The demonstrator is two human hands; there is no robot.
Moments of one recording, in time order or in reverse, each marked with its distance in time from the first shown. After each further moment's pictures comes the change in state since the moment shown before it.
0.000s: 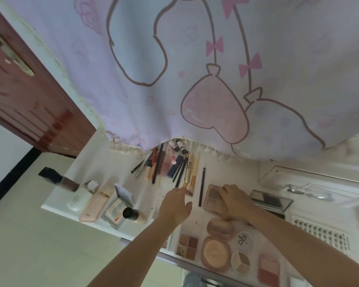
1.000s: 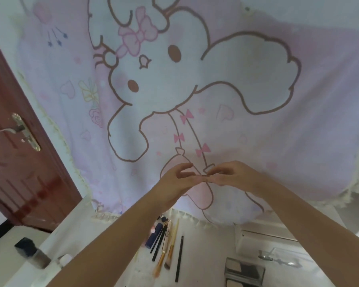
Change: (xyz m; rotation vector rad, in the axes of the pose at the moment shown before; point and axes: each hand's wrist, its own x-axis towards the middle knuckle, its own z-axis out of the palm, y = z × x) left_hand -0.018 0.148 -0.160 -1.051 -0.081 0.357; right_hand -0.112 0.017 -0.262 0.783 0.379 -0.200
